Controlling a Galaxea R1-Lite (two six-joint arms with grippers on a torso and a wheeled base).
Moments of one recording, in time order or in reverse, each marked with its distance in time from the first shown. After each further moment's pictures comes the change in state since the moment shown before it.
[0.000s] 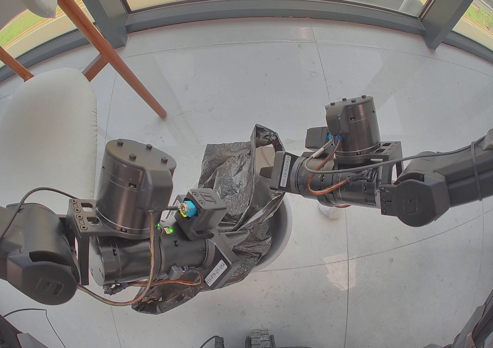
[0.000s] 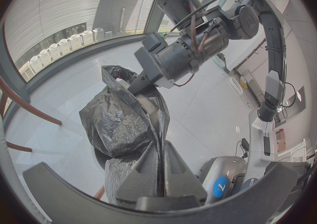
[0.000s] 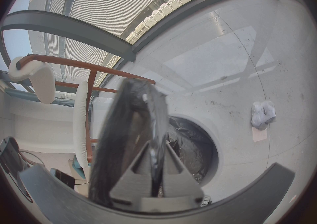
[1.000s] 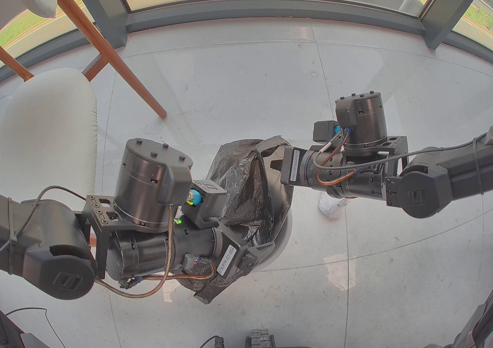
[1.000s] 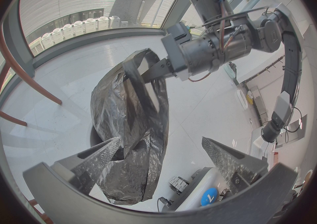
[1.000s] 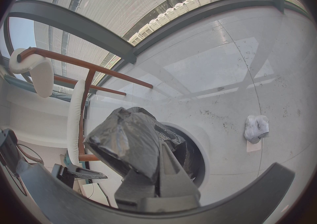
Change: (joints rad) left arm 0.012 0.059 -0.038 -0.004 0.032 -0.188; right arm -0.045 -0.003 -0.004 -0.006 0.004 -0.103
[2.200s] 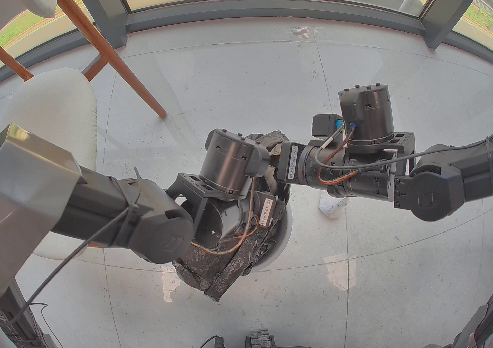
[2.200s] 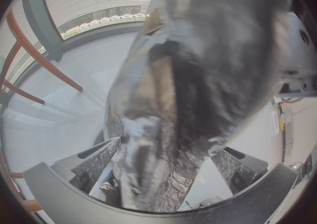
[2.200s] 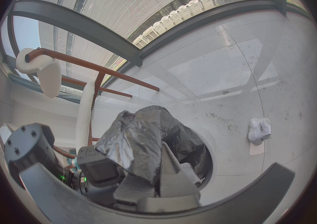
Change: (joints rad) left arm 0.024 0.337 -0.332 0.006 0.296 -0.187; right arm 0.043 -0.046 0.007 -0.001 -0.015 0.001
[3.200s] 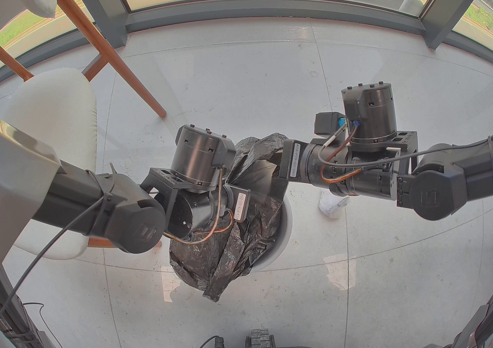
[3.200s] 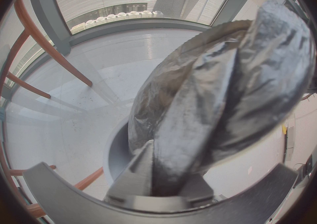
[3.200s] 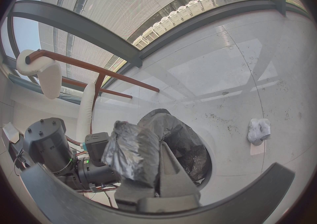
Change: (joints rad) left arm 0.089 -0.047 0.070 -0.009 -0.035 0.003; right arm -0.005 -0.009 0.003 0.000 0.000 0.003
